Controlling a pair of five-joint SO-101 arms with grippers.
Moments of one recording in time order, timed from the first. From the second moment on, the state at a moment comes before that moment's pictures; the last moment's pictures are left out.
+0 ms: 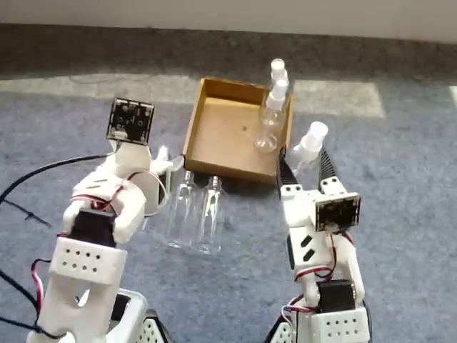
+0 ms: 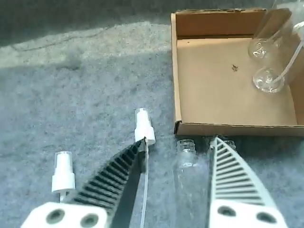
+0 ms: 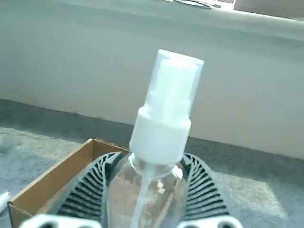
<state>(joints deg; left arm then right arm) 4.6 -55.3 53.4 50.6 5.8 -10.8 -95.1 87.6 12.6 9.1</state>
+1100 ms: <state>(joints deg) 1.0 -55.3 65.6 36.7 6.5 -14.0 -30.4 71.6 -28.7 6.6</state>
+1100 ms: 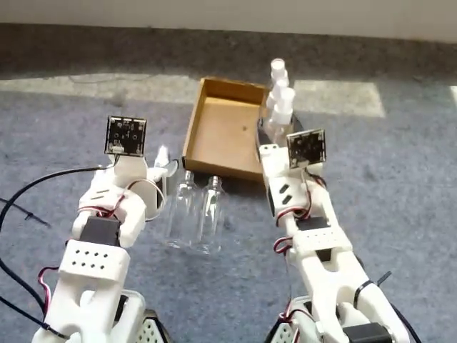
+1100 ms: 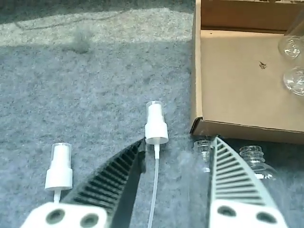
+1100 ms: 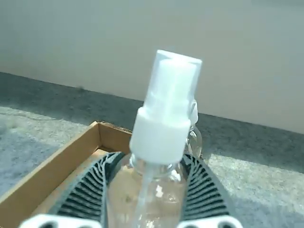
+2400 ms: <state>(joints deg) 1.0 -55.3 65.6 36.7 6.5 -16.4 -23.2 71.6 -29.1 10.9</state>
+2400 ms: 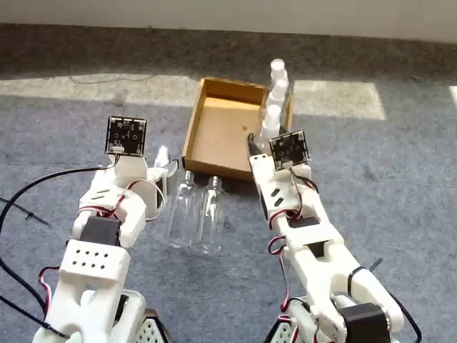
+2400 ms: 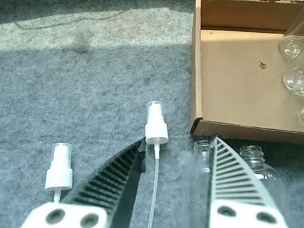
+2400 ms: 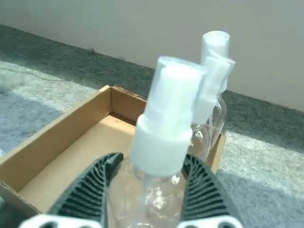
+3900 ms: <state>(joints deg) 1.0 -55.3 65.6 36.7 6.5 -15.7 -23.1 73.4 -29.1 11.1</state>
